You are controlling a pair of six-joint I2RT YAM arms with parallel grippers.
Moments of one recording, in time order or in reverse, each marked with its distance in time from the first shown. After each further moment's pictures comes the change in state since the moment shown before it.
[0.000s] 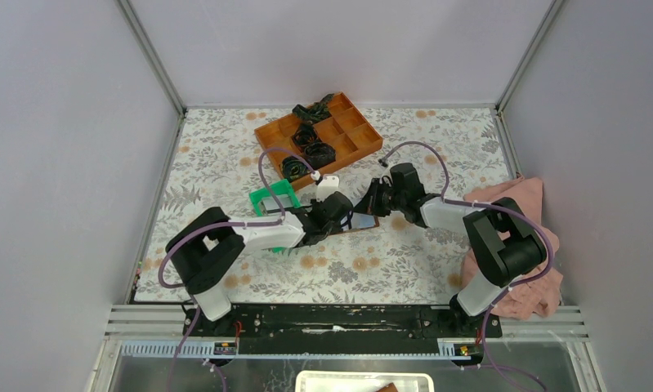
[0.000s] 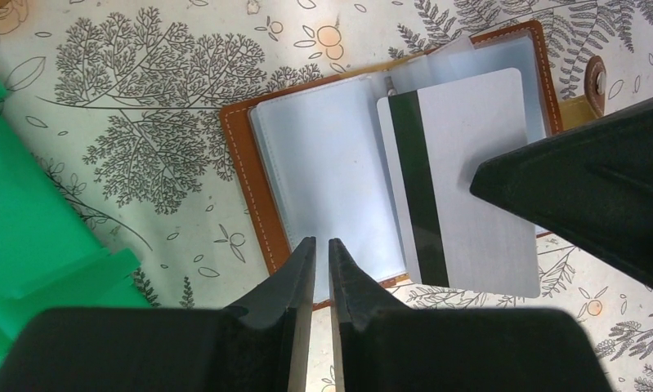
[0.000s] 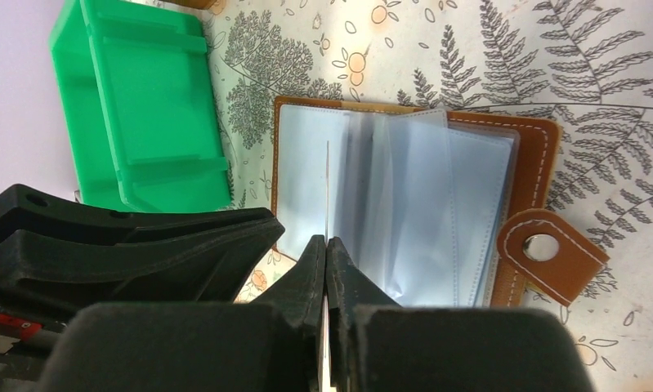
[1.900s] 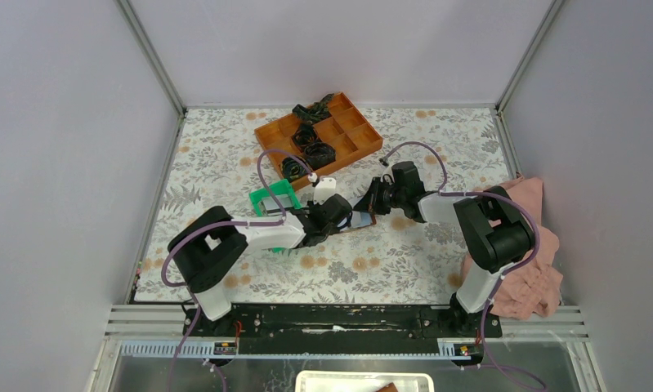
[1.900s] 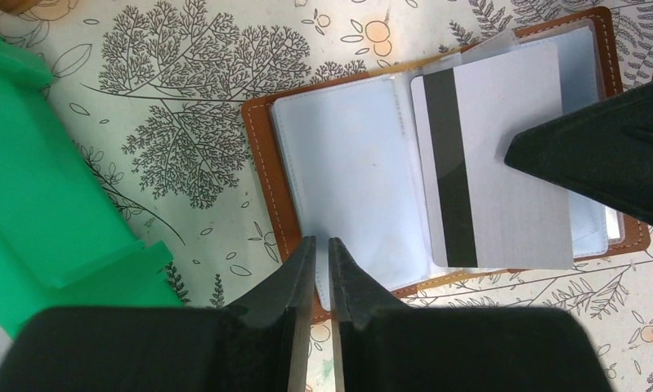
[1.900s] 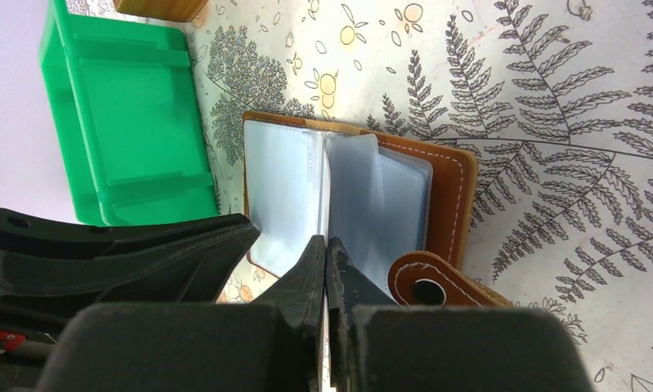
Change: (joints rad) left arm 0.006 0.019 -0.012 -0.012 -0.056 -0.012; right arm -0.048 0.110 0.029 0.060 -0.071 -0.001
